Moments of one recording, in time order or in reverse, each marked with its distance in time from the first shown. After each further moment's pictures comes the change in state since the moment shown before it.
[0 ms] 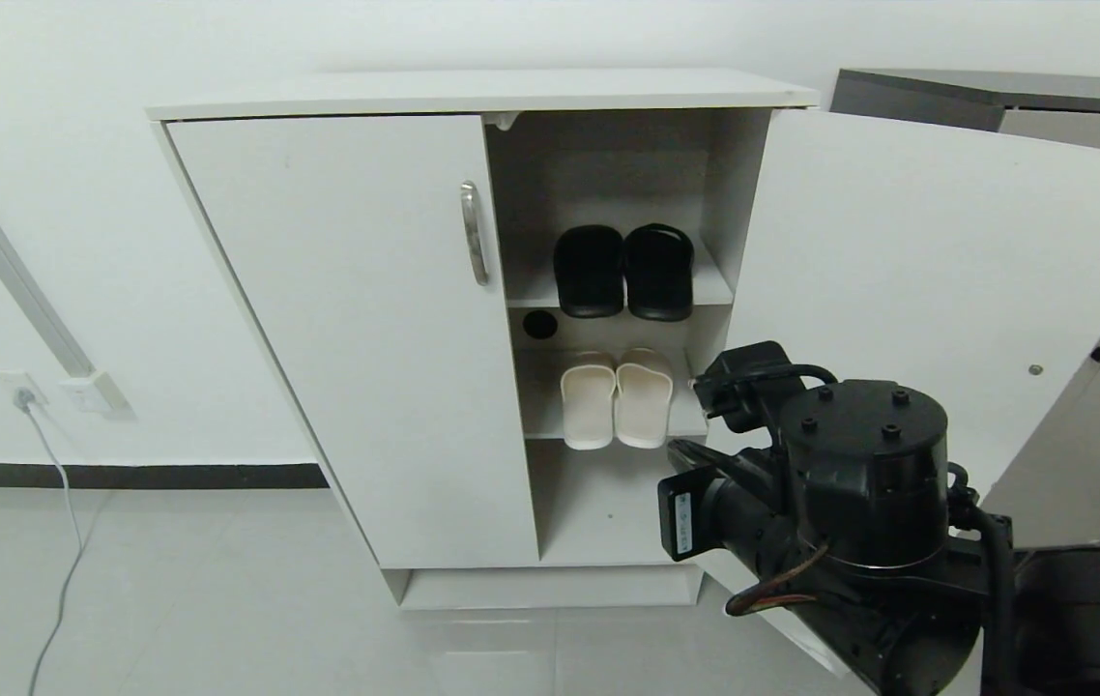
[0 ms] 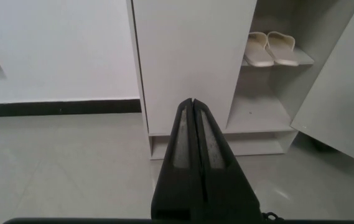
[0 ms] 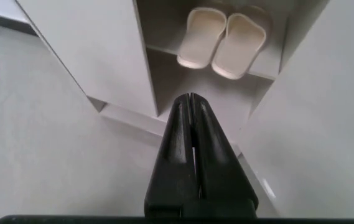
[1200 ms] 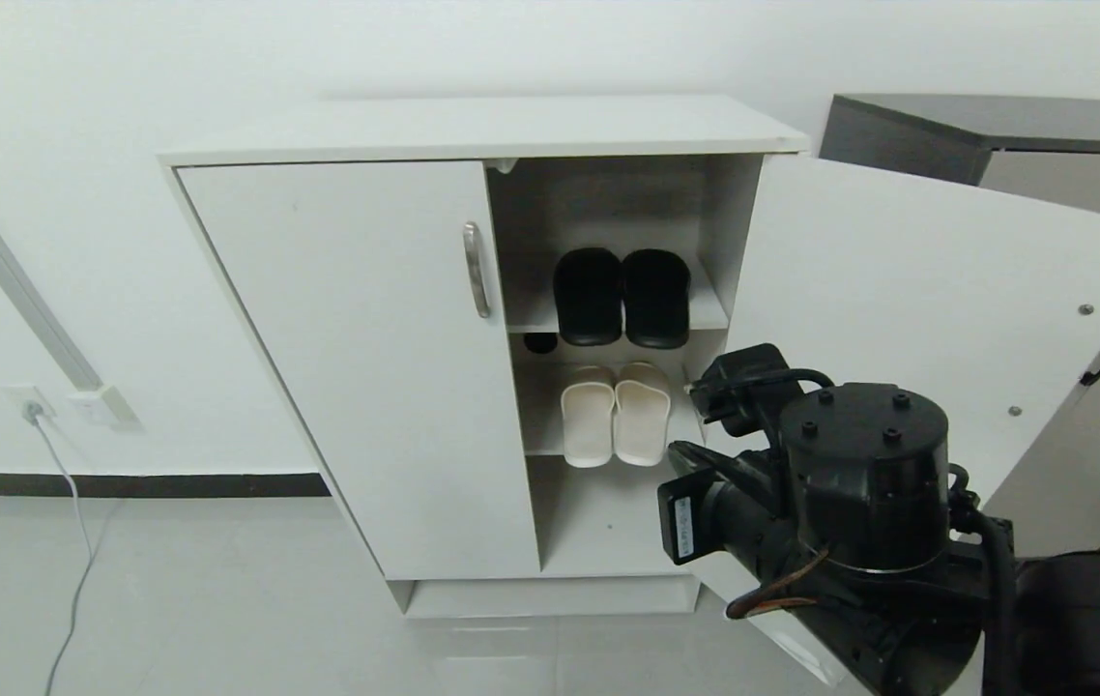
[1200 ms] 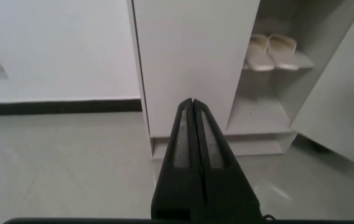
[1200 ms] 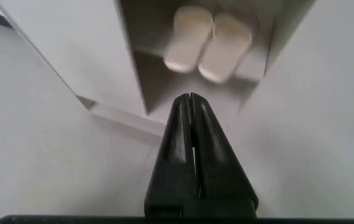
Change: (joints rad) left arm 0.000 0.000 0.000 -0.001 0.000 0.000; right arm 0.002 0.006 0.002 0.000 -0.002 -0.028
